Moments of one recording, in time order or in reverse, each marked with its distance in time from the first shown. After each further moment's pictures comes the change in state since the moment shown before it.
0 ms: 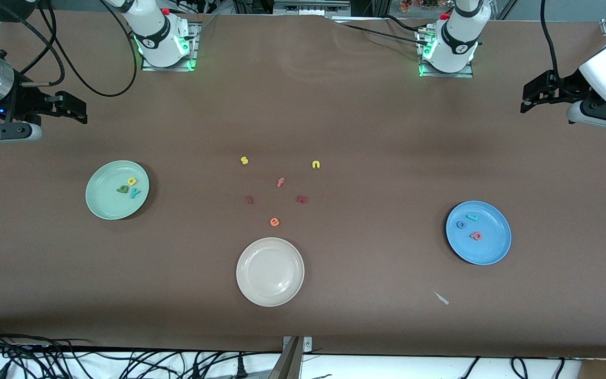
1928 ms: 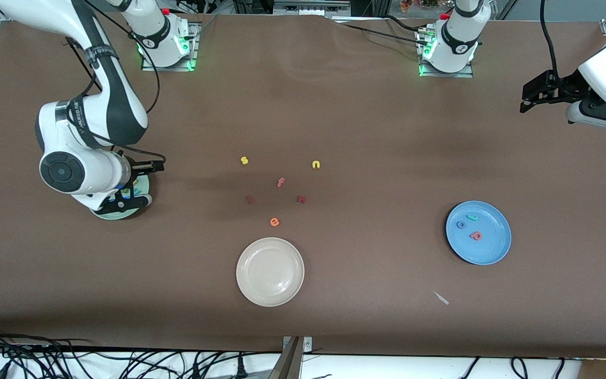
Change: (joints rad) left arm 0.000 -0.001 0.000 -0.002 0.000 0.000 0.000; right arm -0.045 0.360 0.175 -0.065 -0.058 0.189 0.041
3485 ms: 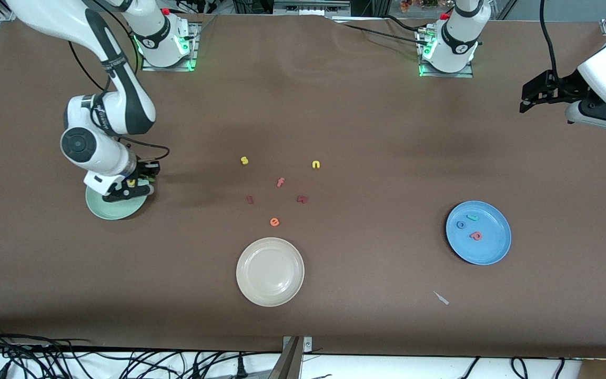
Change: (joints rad) left arm -0.001 0.000 -0.002 0.000 0.000 0.000 0.000; right arm 0.016 -0.069 -0.146 -0.476 0.001 0.634 -0.126
